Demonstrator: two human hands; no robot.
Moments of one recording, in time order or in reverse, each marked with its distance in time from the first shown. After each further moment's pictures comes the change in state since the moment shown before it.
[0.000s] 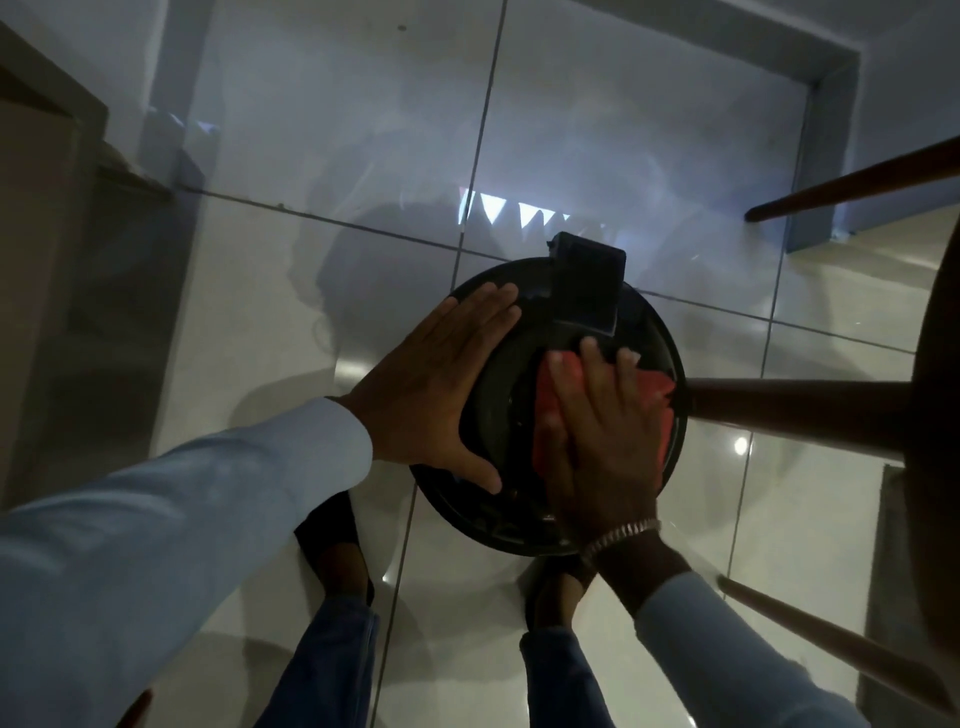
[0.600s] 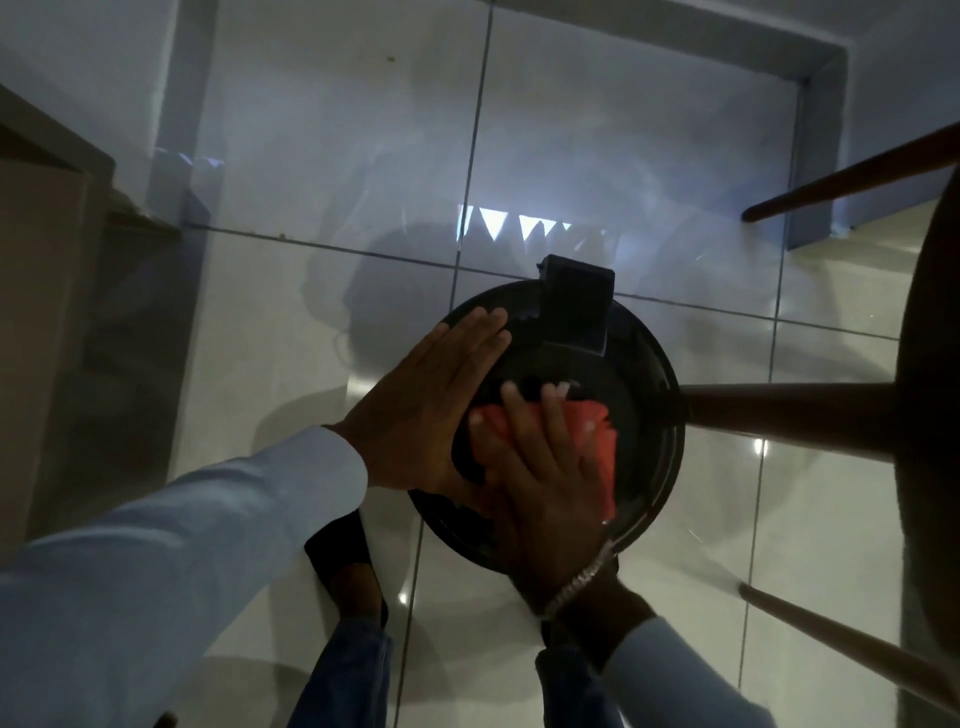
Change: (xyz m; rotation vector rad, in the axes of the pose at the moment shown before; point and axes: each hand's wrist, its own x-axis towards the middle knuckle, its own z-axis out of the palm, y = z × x) left_hand -0.002 0.003 -0.001 0.053 -0.047 0.010; right_hand -0.024 -0.027 0.013 0.052 0.040 -0.220
